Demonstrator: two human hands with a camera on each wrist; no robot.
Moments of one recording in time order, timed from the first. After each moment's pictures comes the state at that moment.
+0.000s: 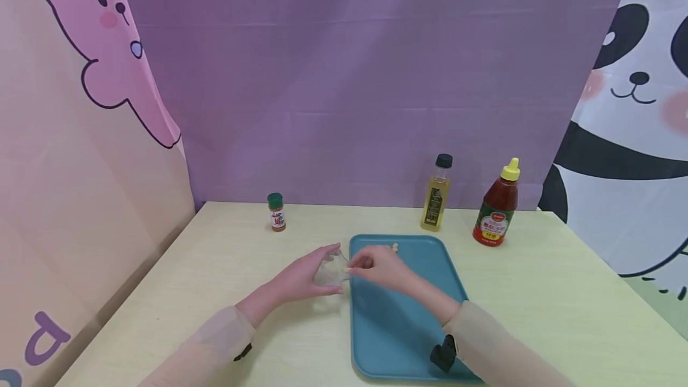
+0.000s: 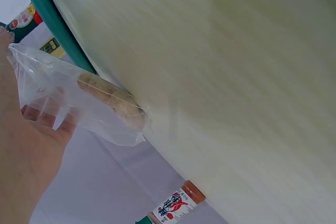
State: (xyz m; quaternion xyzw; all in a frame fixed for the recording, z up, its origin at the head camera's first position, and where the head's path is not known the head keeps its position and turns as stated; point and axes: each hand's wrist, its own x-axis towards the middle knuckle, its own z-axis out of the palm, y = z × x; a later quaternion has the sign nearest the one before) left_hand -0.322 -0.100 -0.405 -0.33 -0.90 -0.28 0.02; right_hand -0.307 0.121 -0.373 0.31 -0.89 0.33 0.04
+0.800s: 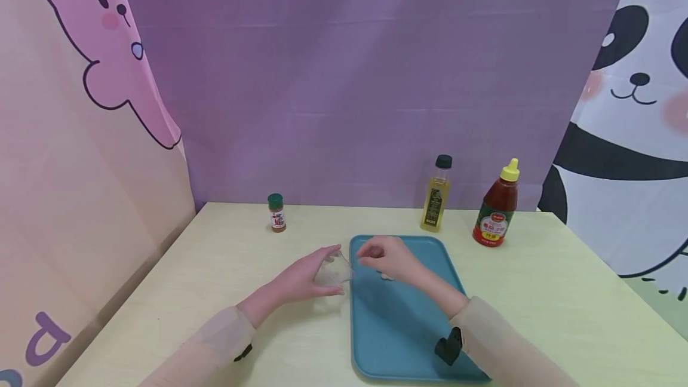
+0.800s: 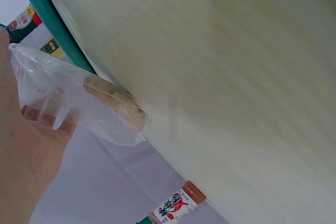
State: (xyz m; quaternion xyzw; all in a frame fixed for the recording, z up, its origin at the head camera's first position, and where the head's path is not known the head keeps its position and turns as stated) left_hand -0.324 -0.099 -0.408 -0.34 -0.90 -0.28 0.02; right_hand -0.316 0.138 -0.367 0.28 -0.89 0.36 0.04
